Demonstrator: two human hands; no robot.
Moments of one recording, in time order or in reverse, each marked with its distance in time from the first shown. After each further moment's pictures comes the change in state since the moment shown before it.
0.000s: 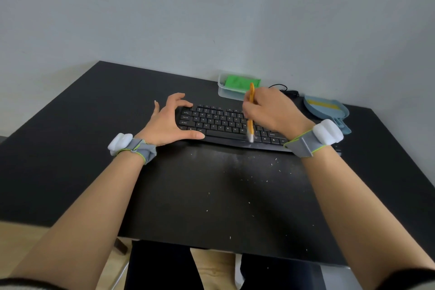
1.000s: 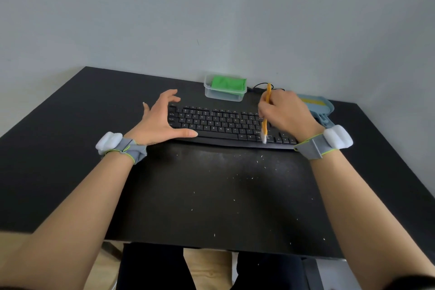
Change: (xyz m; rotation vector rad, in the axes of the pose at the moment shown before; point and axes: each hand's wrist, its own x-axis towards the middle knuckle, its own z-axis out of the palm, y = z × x) left_hand 0.004 0.021 0.002 -0.036 -0.026 -0.018; right_hand -0.025 0.054 -0.015 0.032 0.098 0.171
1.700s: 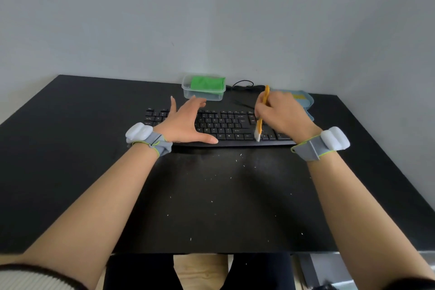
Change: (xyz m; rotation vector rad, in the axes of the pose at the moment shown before) left_hand 0.048 0.068 0.068 0.284 -0.211 0.169; right_hand -0.011 0.048 -0.015 0.048 0.036 0.035
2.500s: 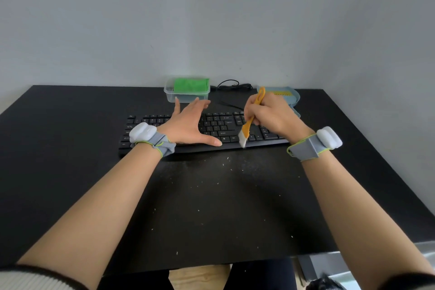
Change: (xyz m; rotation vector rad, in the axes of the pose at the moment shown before) left_hand 0.035 0.034 0.014 0.036 -0.111 0.034; right_hand 0.000 0.022 -0.007 0.396 -0.071 0.056
